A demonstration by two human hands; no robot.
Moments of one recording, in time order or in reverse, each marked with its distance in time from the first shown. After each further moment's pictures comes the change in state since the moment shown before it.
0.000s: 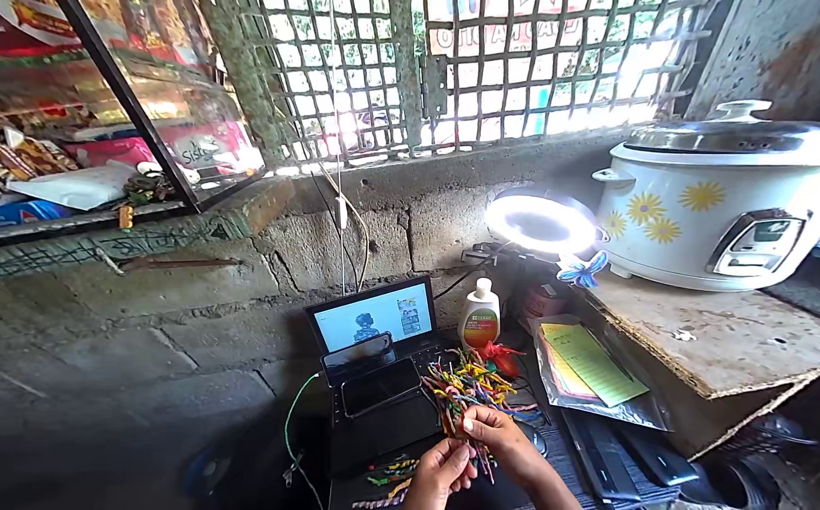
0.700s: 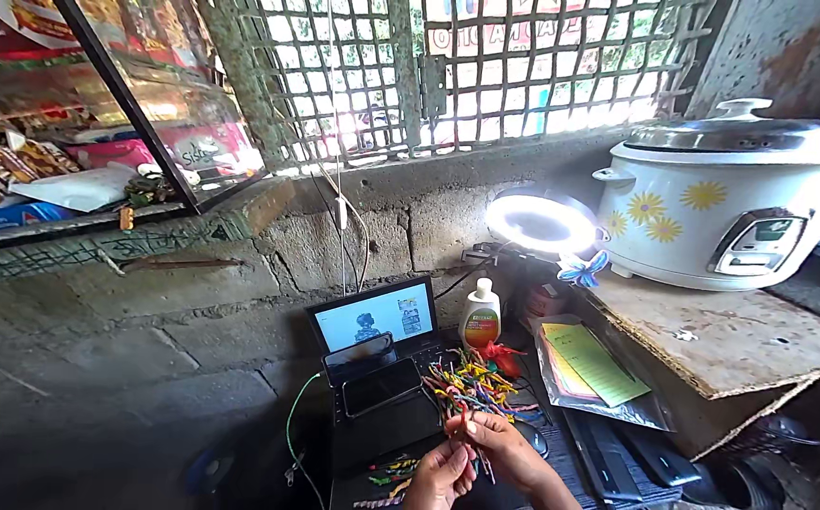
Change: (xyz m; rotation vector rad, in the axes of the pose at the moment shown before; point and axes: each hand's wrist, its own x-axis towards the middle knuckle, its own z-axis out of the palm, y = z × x) left_hand -0.003 0.001 -0.001 -0.189 -0.060 -0.021; right_hand -0.005 -0.002 0.004 0.071 -0.118 -0.031
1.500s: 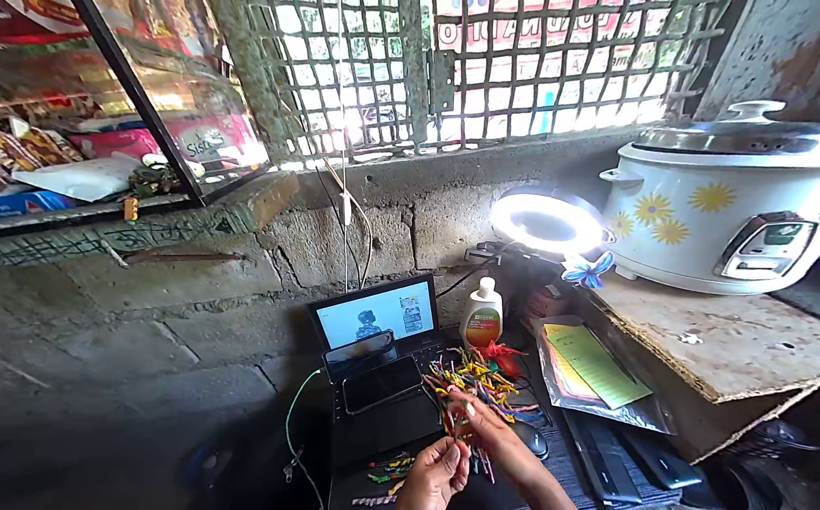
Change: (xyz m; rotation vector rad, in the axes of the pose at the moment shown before) left_hand 0.001 0.002 -0.007 -0.066 -0.053 0.023; right_hand 0.004 -0.005 0.012 -0.173 0.176 0.084
